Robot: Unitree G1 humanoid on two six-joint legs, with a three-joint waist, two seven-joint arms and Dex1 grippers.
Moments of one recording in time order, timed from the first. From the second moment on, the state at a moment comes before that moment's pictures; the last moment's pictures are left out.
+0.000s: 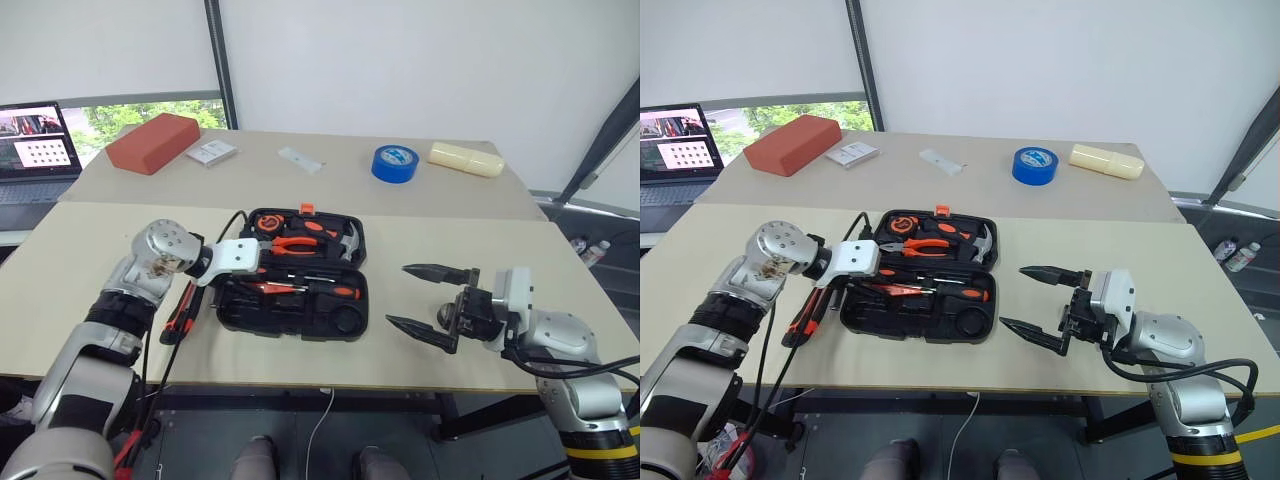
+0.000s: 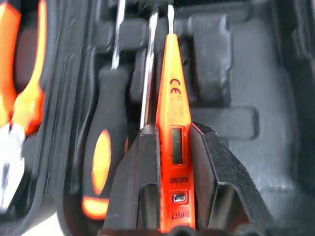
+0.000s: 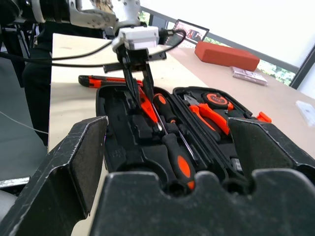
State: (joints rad) left arm -0.87 0.69 -0.34 0.58 0.09 -0.11 -1.41; right arm -0.15 -0.61 -0.11 -0.25 0.53 0.04 1.07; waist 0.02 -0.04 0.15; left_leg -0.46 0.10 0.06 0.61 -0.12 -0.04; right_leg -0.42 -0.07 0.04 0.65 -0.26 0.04
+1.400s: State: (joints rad) left arm -0.87 0.72 -0.24 0.72 -0.02 -0.33 -1.55; right arm -0.16 -0.60 -0.09 -0.22 0.51 0.03 1.10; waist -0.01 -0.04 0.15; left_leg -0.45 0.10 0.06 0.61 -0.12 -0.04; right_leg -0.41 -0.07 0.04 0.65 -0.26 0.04
